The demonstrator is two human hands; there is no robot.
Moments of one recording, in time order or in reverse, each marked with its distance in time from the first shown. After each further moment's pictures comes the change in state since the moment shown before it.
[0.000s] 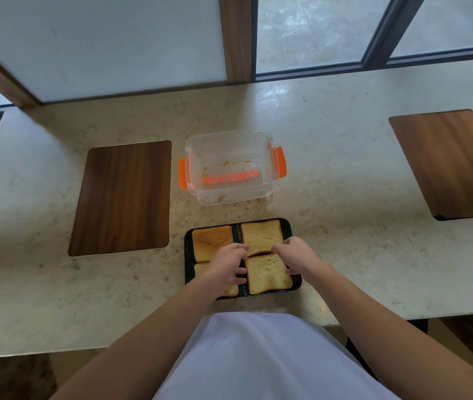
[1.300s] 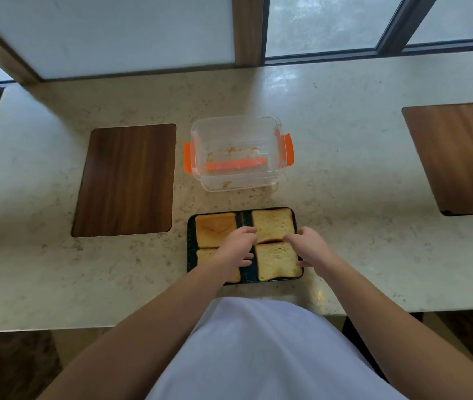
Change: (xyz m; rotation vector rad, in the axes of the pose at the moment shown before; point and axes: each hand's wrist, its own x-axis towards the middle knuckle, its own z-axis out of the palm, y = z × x) left_hand -0.003 0.010 0.010 0.051 -0.058 0.011; right_hand -0.003 0.013 -0.013 0.020 0.033 0.004
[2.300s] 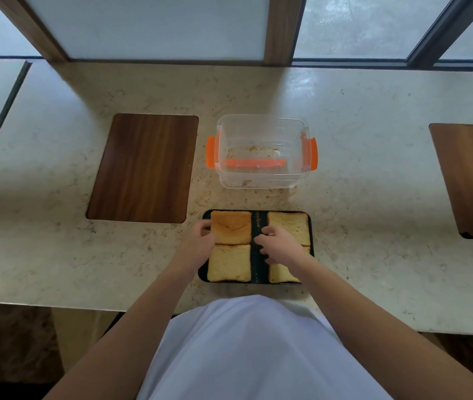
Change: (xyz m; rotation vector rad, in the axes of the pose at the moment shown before) left_hand -0.009 -0.049 -0.098 -0.023 0.329 0.200; right_hand -0.005 -0.044 0.067 -0.006 -0.218 -0.113
